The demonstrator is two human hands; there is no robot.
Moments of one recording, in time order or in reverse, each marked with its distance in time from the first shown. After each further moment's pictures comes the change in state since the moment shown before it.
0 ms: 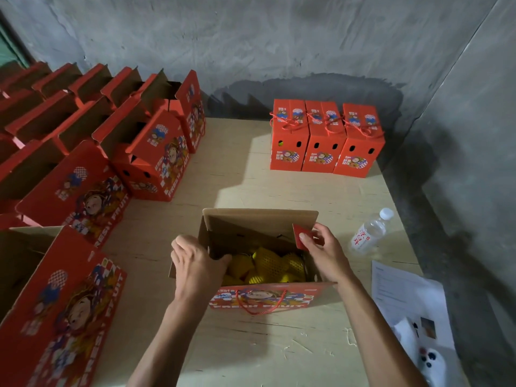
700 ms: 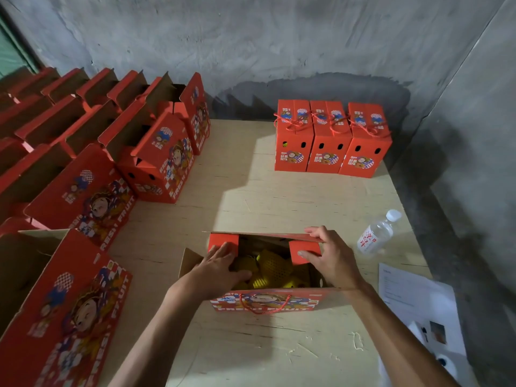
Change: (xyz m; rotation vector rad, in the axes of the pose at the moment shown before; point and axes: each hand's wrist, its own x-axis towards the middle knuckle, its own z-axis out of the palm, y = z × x) left_hand 0.033 -0.006 0.011 0.352 -0.739 0.169; right_hand 0.021 0.035 -0.004 -0.514 0.117 -0.501
